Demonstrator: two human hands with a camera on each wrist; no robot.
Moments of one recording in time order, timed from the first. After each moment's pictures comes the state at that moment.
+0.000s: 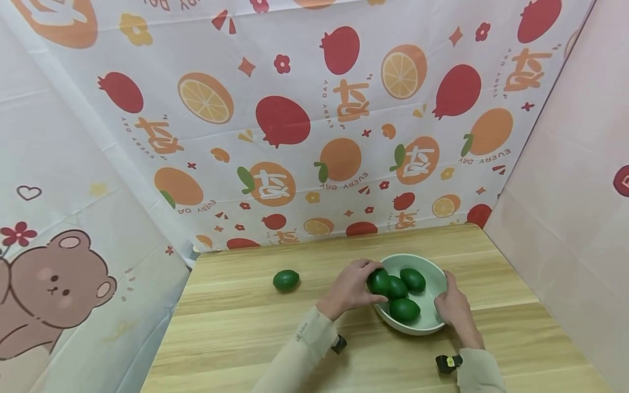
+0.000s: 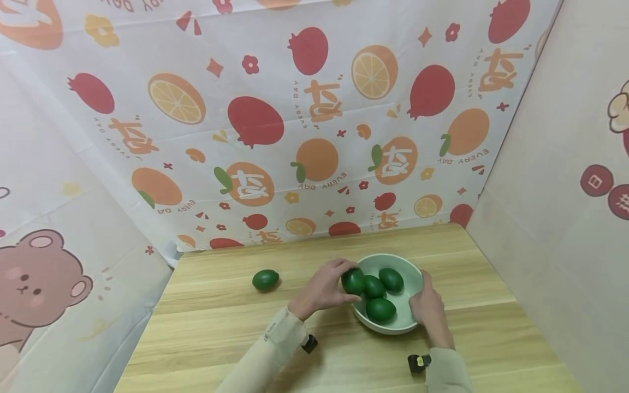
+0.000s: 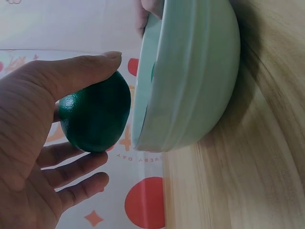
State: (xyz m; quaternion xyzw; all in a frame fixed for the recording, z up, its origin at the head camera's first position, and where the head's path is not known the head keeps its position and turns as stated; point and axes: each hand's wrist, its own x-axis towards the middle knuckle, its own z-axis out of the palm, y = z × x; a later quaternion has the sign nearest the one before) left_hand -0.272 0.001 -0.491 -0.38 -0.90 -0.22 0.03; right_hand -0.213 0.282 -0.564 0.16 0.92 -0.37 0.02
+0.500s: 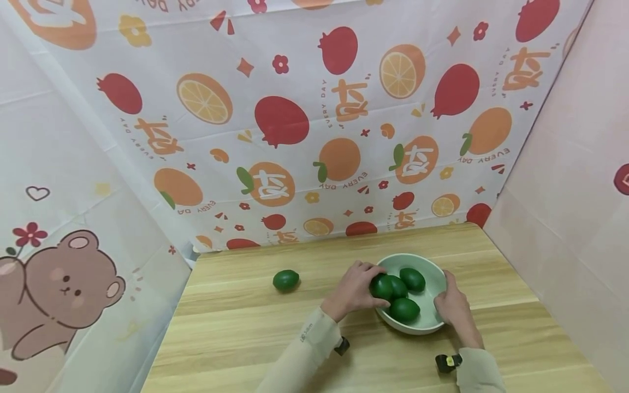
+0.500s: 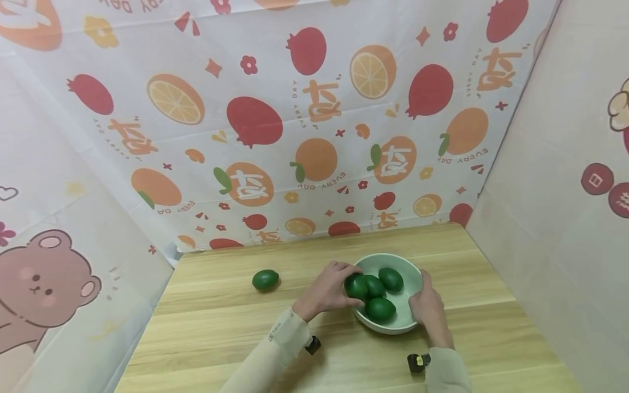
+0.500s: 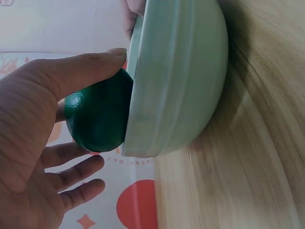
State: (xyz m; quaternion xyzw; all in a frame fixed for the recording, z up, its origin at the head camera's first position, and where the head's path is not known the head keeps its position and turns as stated) left_hand -0.270 0.009 -0.497 -0.38 -0.91 -0.18 0.01; right_hand -0.213 0.282 -0.566 0.16 0.91 -0.38 0.02
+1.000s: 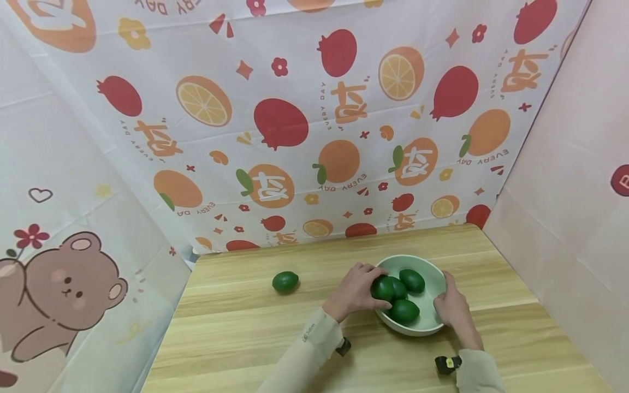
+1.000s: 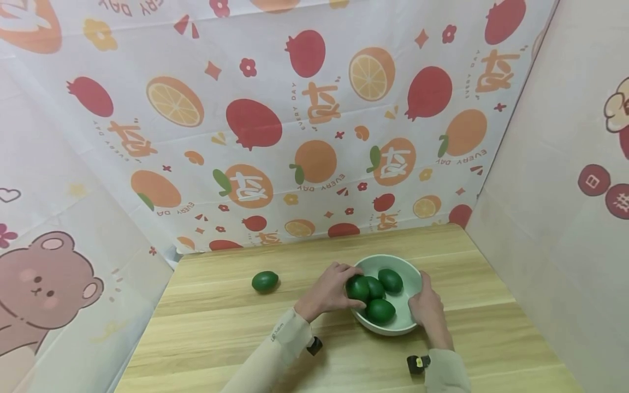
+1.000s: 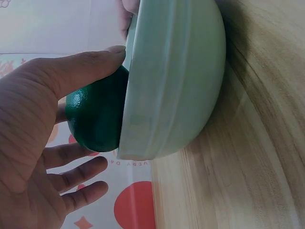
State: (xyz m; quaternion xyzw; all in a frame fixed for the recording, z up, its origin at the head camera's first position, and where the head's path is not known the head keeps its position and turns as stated) left_hand -0.273 0.013 -0.499 -0.37 -0.91 -0.17 -0.01; right_hand -0.213 0.281 -0.565 0.15 0.92 -0.37 0.01
